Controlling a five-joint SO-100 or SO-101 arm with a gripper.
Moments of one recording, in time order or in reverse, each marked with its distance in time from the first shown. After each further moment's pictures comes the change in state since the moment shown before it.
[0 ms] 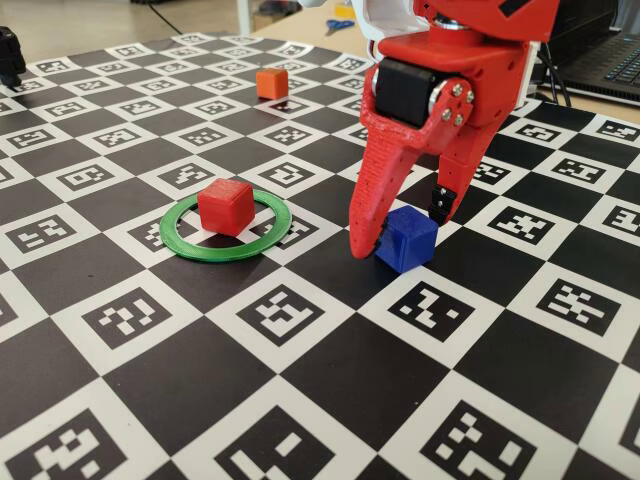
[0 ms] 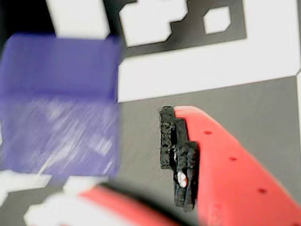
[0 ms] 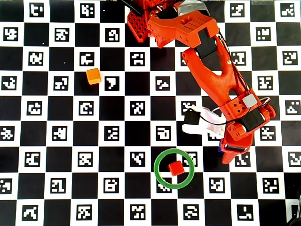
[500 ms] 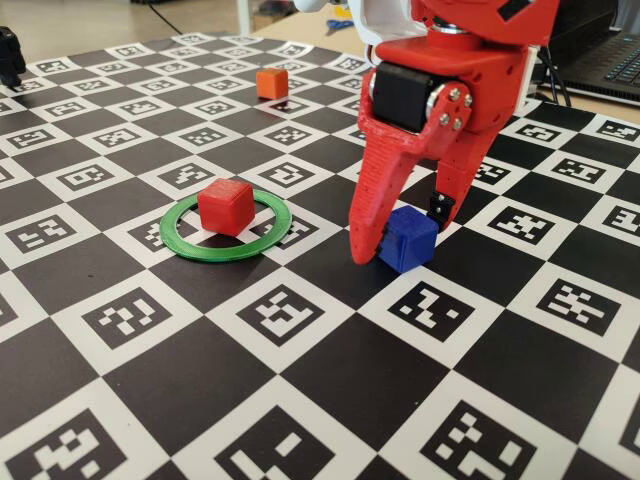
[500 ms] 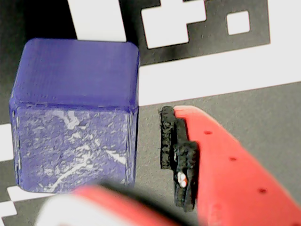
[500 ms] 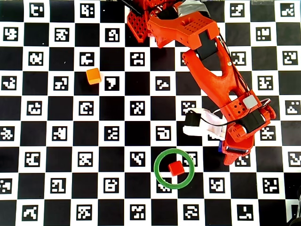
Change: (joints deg) arm 0.6 -1.6 -0.4 -0.5 0.0
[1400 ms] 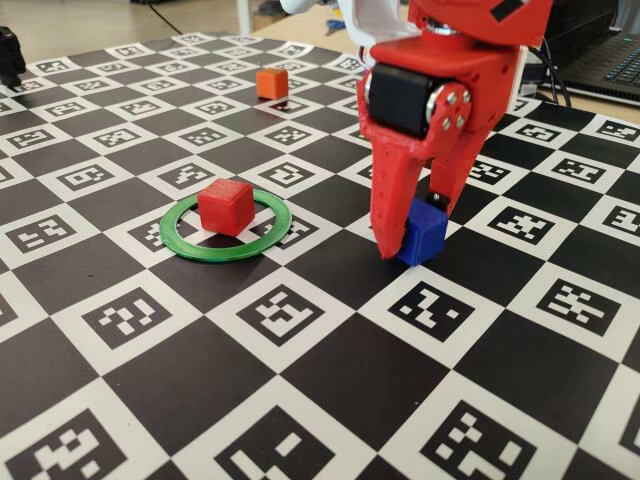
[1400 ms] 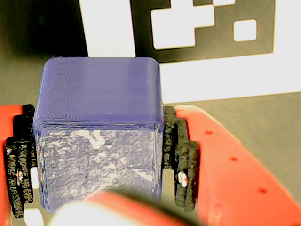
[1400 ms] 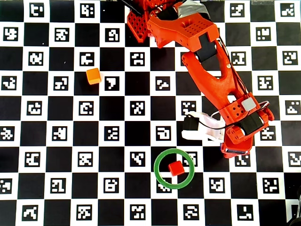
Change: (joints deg) arm 0.1 -1.3 -5.1 4.8 -7.9
